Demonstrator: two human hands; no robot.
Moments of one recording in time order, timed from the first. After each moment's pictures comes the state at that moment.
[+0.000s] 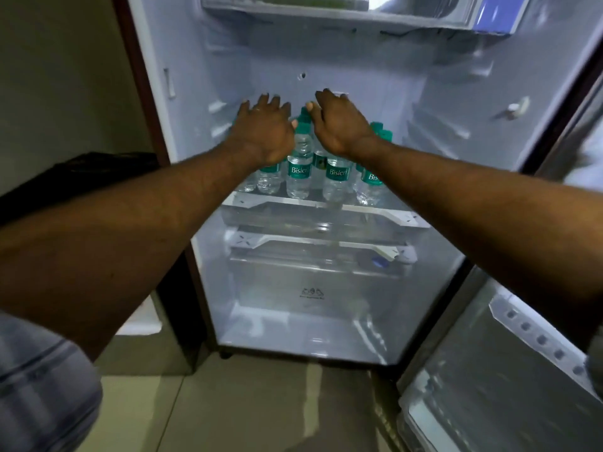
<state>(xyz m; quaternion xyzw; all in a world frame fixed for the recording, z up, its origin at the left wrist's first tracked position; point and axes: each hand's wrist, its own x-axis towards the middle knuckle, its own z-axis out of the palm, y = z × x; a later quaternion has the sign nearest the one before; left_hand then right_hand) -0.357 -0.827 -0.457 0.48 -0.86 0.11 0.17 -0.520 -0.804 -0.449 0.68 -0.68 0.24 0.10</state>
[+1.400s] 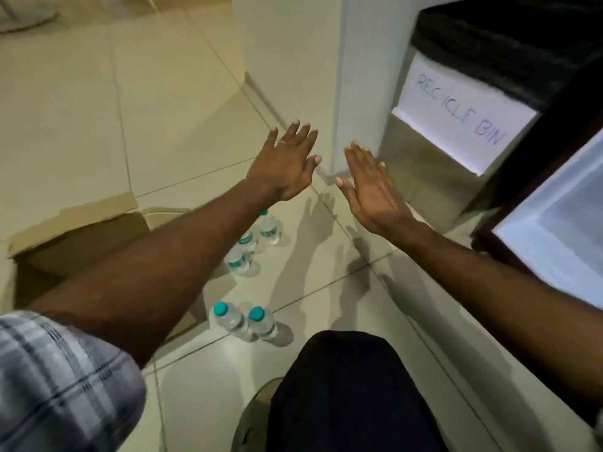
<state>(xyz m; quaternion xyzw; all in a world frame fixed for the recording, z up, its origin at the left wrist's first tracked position) 0.069 -0.408 -0.704 0.82 -0.57 0.04 0.04 -0.105 -0.523 -0.755 0.95 -0.23 0.17 -0.16</state>
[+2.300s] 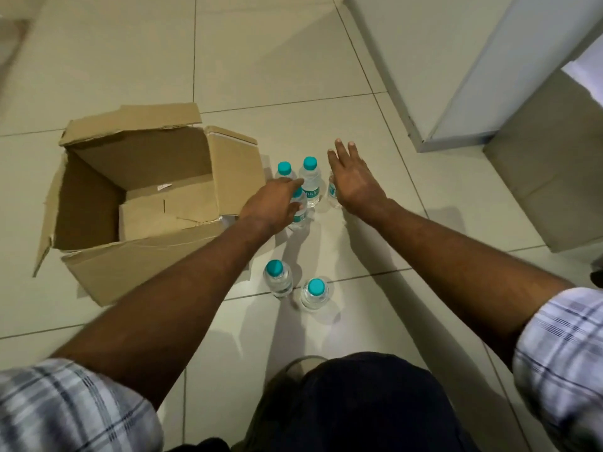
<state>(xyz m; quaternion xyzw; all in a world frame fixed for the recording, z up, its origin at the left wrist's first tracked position) 0.135 -0.254 -0.890 0.92 -0.35 -0.13 0.13 0.081 -0.437 -0.908 0.99 -0.12 -0.01 -0.07</state>
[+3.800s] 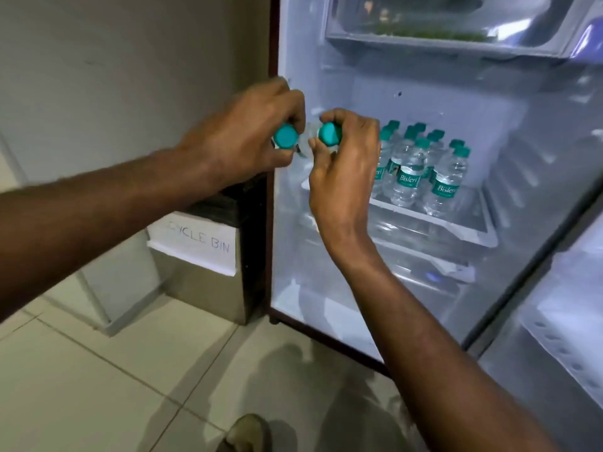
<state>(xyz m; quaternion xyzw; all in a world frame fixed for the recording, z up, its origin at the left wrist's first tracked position) -0.225 -0.597 -0.423 0.43 -0.83 0.15 0.31 -0.366 -0.603 -0.489 0.62 -0.43 0.66 0.03</state>
